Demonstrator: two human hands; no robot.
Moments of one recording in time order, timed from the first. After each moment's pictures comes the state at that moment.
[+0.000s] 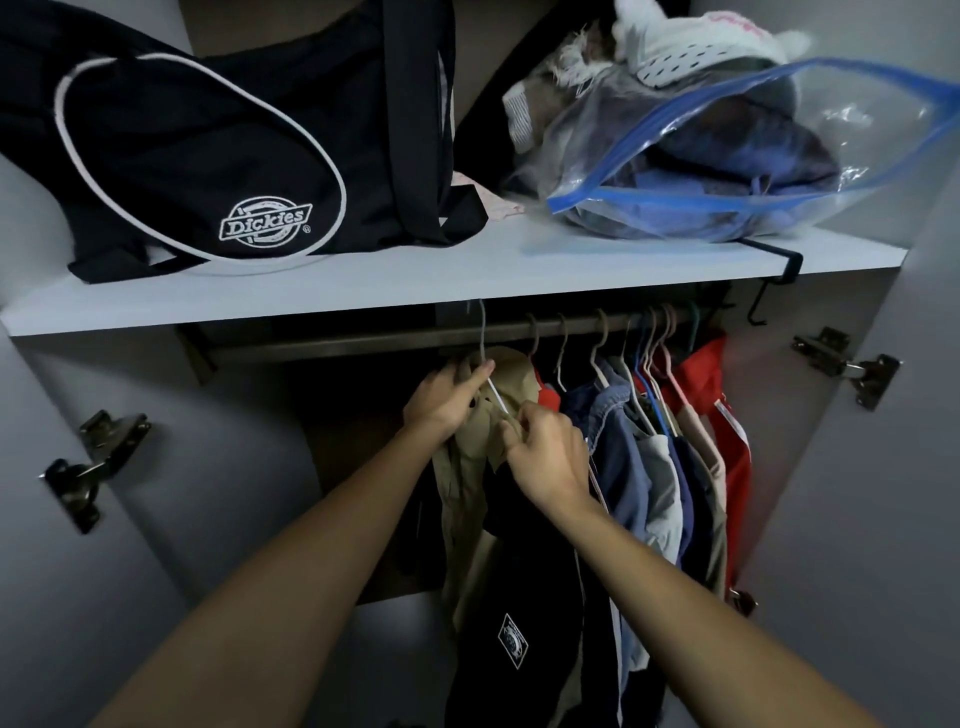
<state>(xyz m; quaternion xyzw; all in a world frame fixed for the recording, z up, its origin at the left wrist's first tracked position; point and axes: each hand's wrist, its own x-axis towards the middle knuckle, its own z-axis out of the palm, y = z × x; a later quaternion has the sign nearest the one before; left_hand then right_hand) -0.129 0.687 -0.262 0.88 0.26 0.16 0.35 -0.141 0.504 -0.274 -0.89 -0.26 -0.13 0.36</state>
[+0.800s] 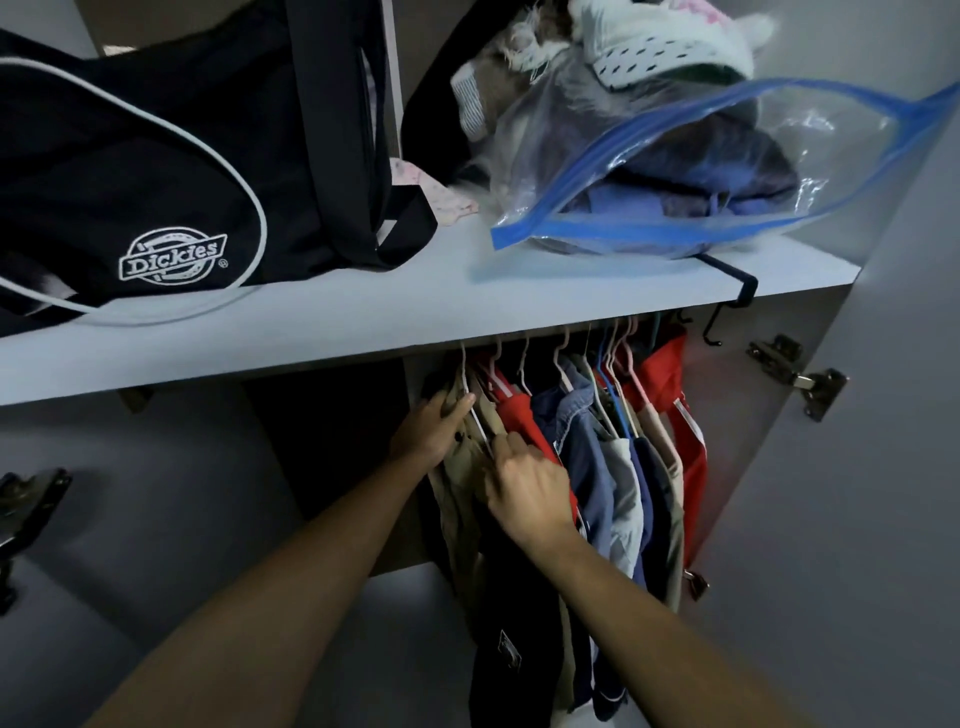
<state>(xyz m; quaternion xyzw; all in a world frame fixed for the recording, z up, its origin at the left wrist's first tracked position) -0.102 0.669 -0.301 0.89 0.24 0.09 0.37 -0.123 0.479 -0.305 -0.92 -0.31 -0.22 0.12</state>
